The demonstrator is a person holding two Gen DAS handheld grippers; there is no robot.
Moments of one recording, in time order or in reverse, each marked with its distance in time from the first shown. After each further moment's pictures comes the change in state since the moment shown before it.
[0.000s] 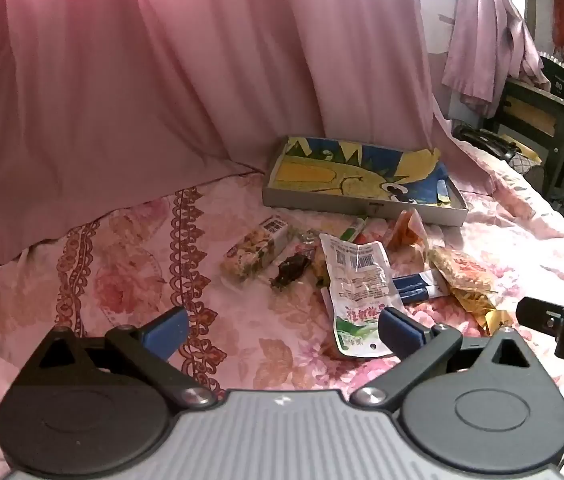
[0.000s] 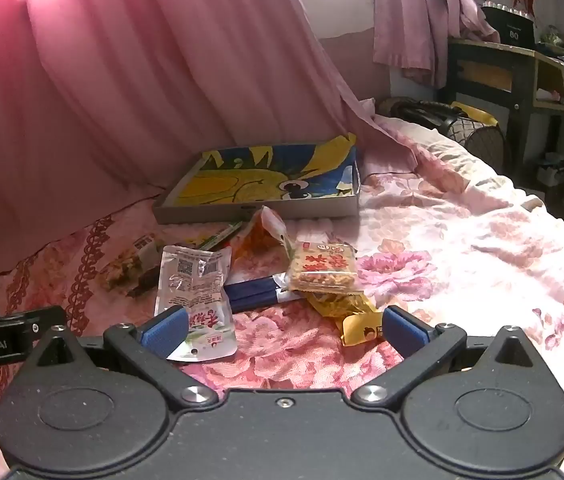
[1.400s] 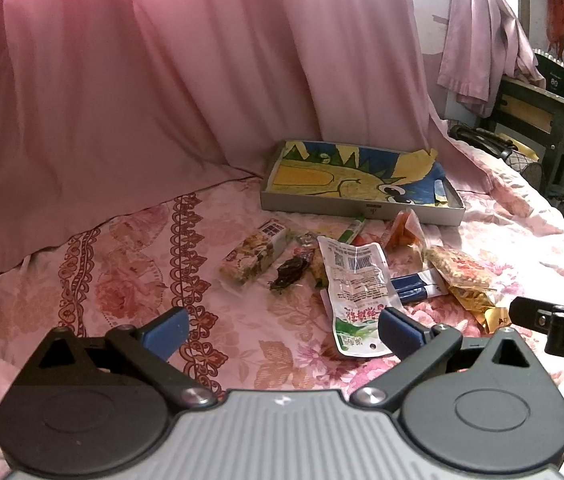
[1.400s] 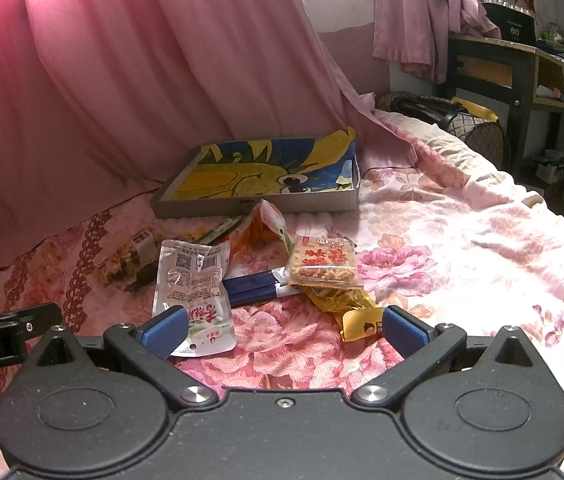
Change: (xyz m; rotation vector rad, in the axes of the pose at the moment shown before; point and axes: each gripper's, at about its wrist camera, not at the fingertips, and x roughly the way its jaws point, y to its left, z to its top) left arm -0.003 0.000 0.003 0.031 -0.018 0.008; right arm 0.005 0.000 -0.003 -0.005 0.011 -0.006
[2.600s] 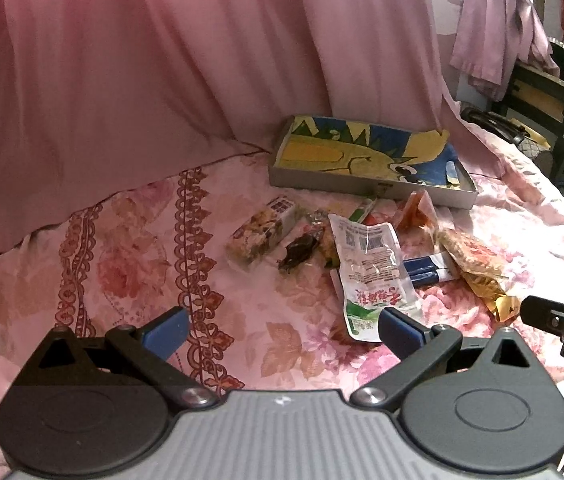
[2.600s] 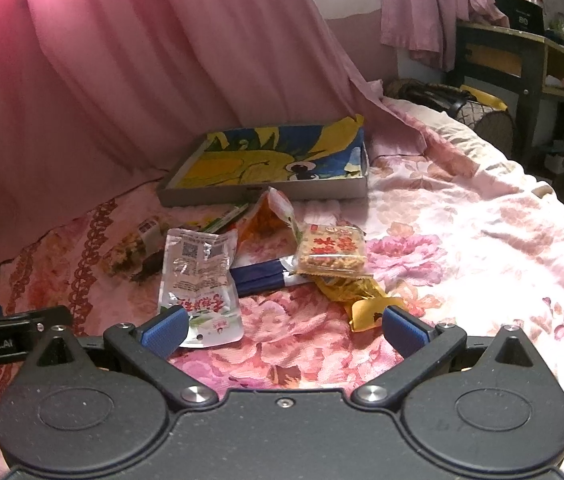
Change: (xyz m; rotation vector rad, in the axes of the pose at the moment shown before) left arm 0.013 0.005 -0.004 -0.019 0.074 0.015; right arm 0.008 0.003 -0.001 0.001 0.049 0.013
